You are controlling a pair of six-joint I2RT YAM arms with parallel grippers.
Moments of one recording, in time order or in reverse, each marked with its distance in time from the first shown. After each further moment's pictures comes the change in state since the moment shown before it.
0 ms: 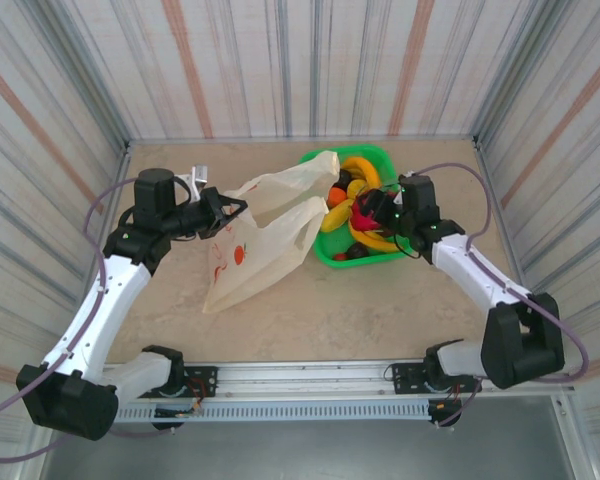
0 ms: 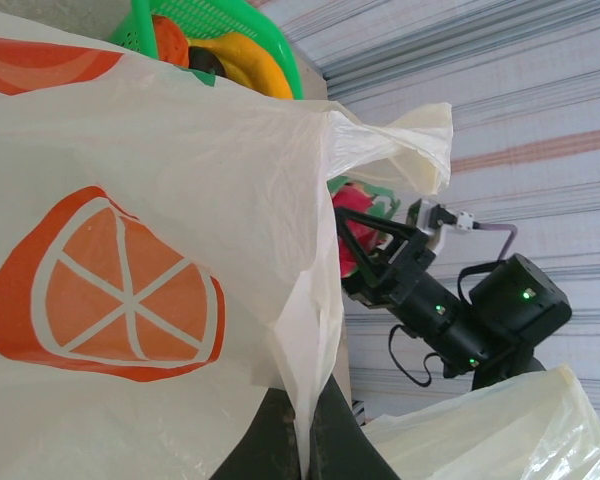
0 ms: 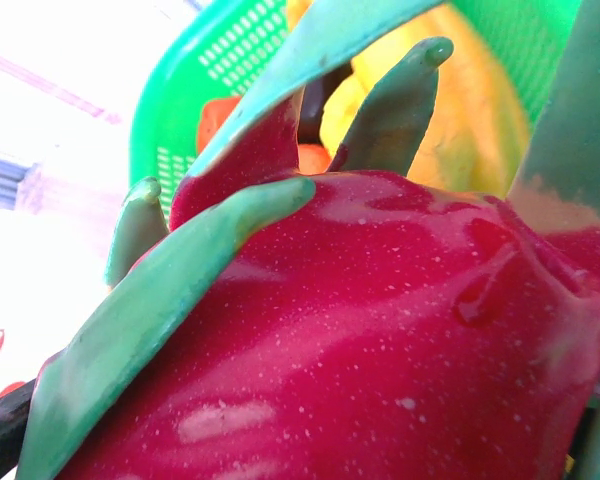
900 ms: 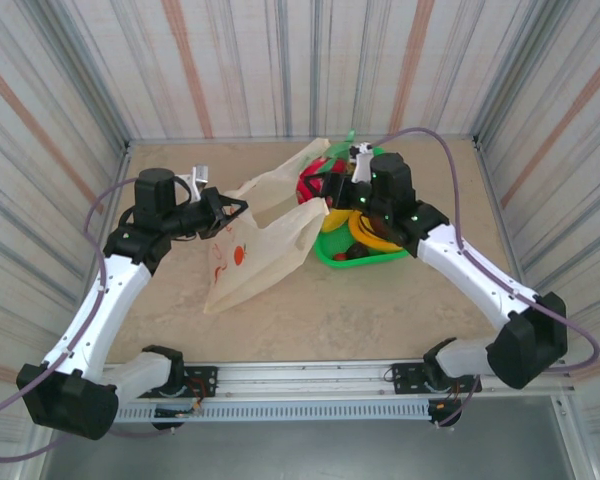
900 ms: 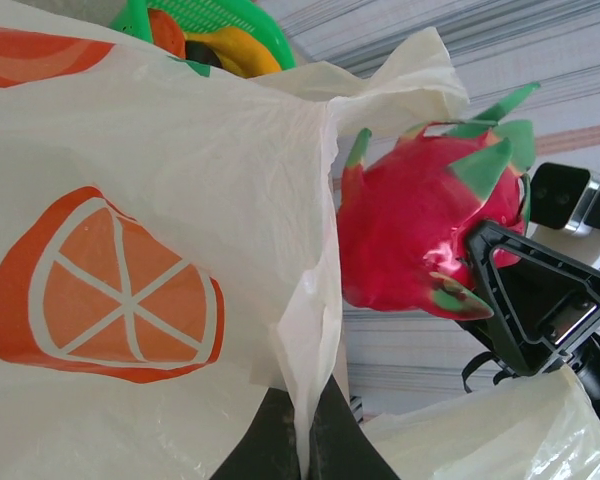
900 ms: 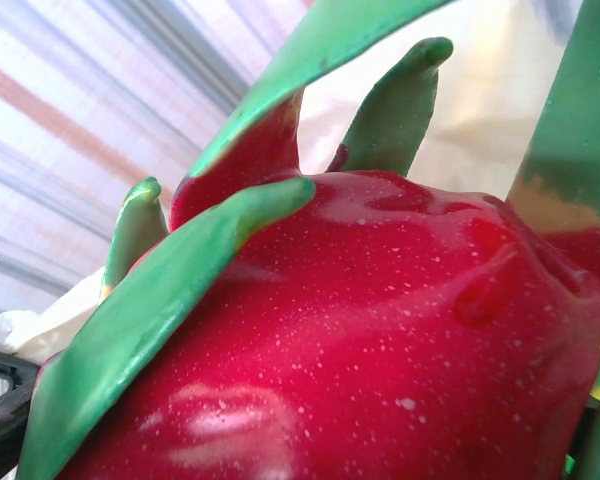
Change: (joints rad) left arm 0.000 0.003 0.000 0.000 0.013 0.000; right arm 0.304 0.067 0.280 0.085 -0.103 -0.085
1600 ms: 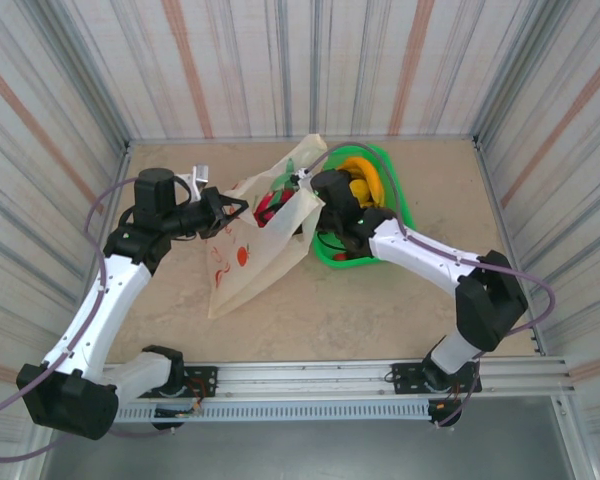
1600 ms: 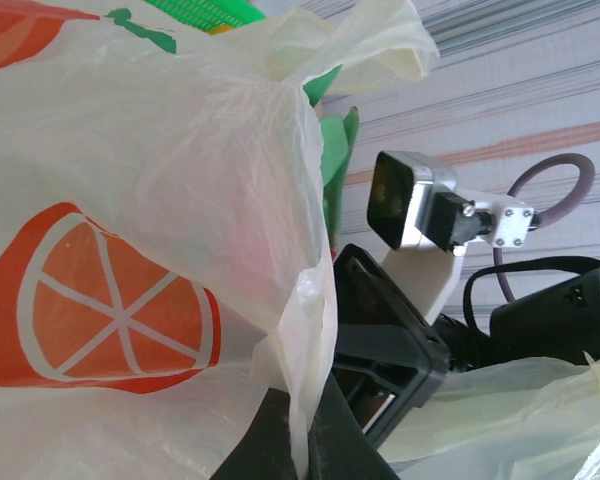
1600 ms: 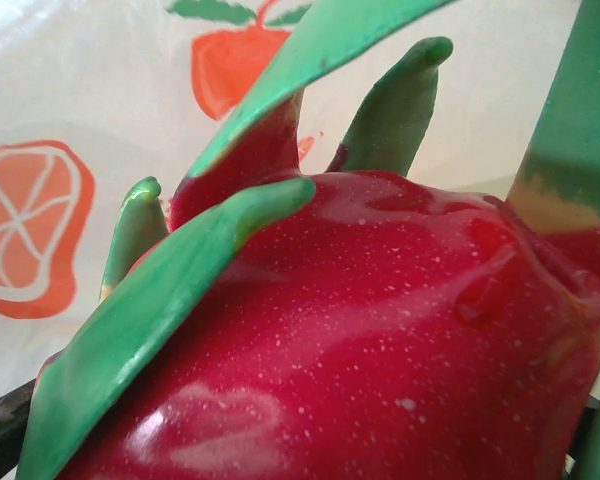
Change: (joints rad) left arm 0.000 0.000 0.000 0.008 0.006 0.000; right arm 0.189 0.246 0.051 0.035 -0.032 -0.053
